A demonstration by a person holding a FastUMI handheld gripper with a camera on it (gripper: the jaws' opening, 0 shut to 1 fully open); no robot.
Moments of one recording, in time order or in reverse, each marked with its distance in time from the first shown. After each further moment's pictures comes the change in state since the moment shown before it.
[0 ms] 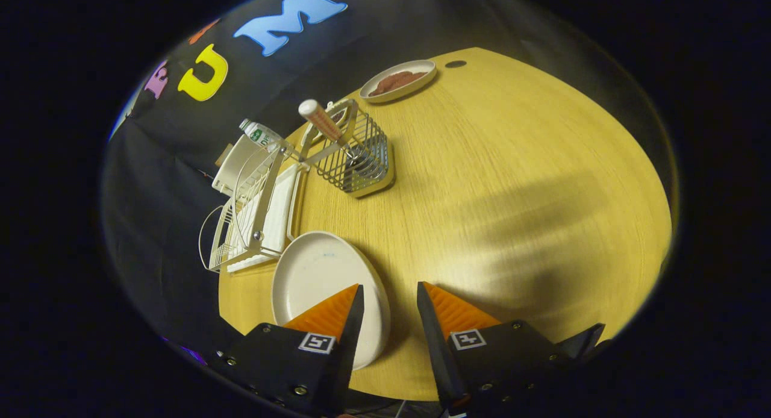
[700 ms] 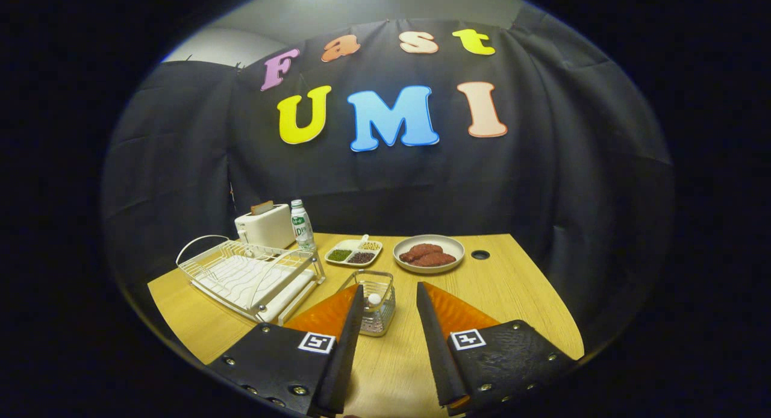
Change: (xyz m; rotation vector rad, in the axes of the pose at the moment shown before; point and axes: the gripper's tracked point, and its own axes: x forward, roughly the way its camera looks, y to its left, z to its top) arm -0.067 0.057 0.147 -0.527 -0.706 0.006
